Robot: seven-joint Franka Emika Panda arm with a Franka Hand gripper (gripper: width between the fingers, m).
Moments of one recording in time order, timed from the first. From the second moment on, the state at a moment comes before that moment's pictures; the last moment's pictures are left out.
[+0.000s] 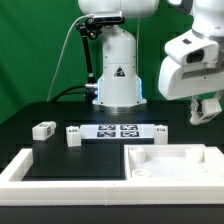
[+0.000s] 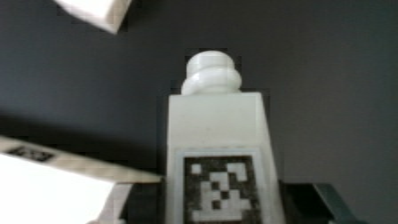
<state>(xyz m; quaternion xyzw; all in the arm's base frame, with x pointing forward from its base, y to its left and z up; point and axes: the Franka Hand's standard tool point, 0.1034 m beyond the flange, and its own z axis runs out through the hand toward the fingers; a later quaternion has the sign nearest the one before) 0.466 0.154 0.093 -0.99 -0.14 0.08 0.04</state>
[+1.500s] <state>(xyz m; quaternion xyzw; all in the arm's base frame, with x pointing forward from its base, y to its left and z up) 0.552 0.134 0.128 -0.97 -0.19 -0.13 0.04</state>
